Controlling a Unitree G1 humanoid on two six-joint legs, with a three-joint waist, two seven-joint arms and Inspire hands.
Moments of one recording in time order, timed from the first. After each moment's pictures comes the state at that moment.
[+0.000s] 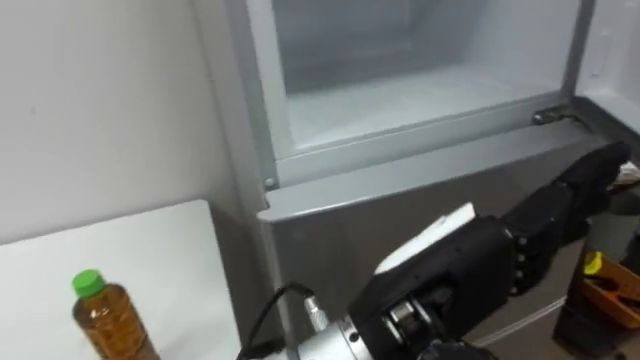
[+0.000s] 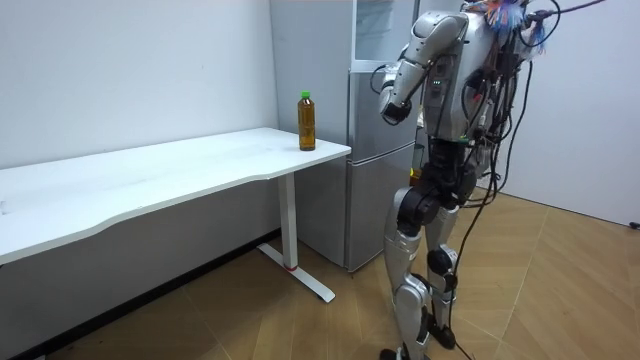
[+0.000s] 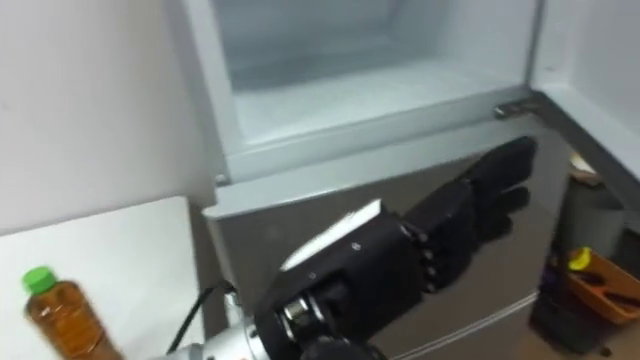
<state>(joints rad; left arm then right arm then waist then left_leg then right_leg) -0.32 0.15 -0.46 -0.35 -0.44 0.04 -0.39 0.00 -0.27 0.12 1.34 0.53 -0.02 0.23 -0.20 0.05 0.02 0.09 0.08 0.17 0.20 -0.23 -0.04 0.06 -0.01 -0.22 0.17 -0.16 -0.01</state>
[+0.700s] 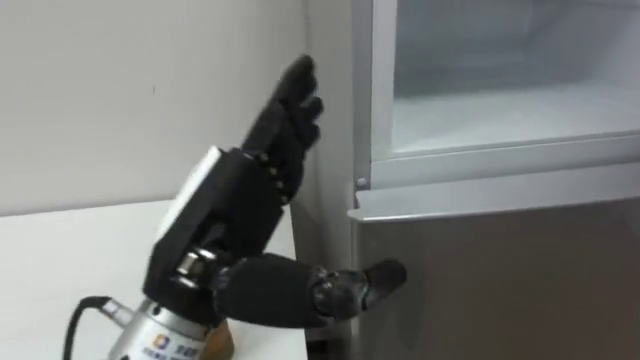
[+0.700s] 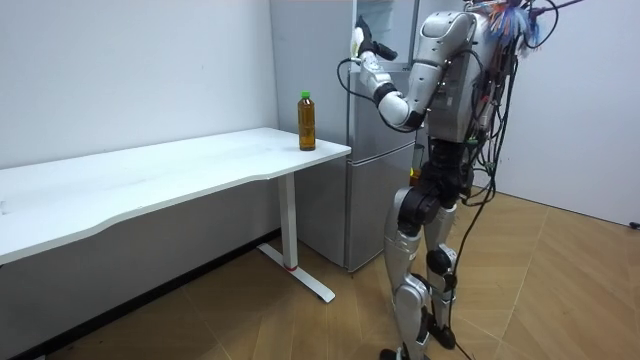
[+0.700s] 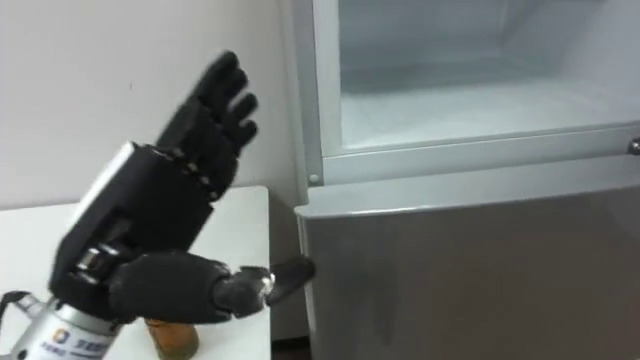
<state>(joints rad) -0.12 0.17 -0.02 -0.54 -0.31 -0.07 -0.20 0.04 -0.22 0.10 1.36 0.47 -0.09 0.26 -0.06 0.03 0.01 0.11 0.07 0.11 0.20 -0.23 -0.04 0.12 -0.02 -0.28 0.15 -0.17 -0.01</state>
